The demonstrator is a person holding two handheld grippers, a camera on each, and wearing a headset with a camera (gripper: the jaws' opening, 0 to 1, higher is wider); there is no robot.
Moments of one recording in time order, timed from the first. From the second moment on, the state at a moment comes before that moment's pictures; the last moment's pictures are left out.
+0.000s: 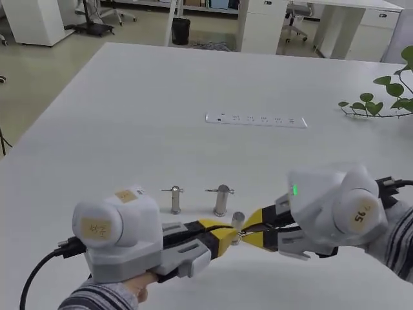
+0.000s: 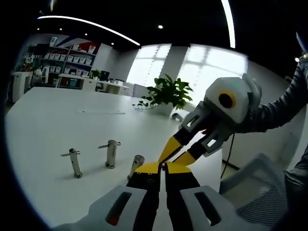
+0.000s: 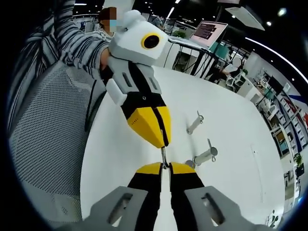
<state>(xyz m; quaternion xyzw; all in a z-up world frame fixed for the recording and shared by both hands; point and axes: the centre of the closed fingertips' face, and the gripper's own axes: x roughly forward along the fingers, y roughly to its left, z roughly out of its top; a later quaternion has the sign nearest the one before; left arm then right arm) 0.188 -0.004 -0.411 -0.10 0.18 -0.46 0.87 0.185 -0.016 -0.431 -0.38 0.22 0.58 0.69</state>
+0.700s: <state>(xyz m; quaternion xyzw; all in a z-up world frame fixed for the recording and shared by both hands) 0.187 -0.003 -0.413 -0.09 0.19 -0.47 0.86 0.174 -0.018 -0.427 -0.32 0.24 0.60 0.70</state>
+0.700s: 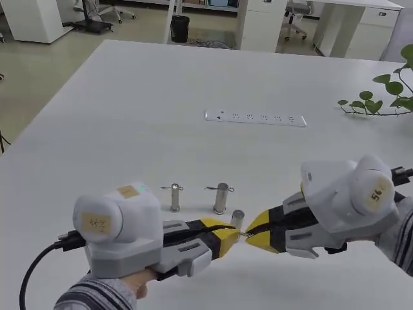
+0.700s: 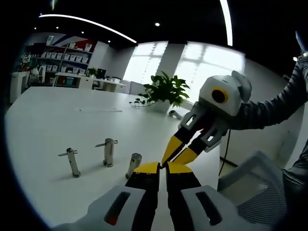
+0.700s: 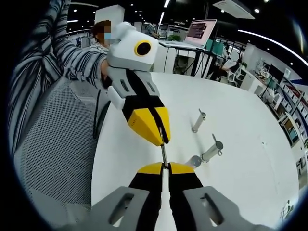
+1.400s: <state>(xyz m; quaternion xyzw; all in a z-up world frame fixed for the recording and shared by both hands) 0.195 0.001 -0.423 -0.03 0.18 -0.44 0.88 0.189 -0.029 -0.432 -0.36 0.22 0.58 0.70</state>
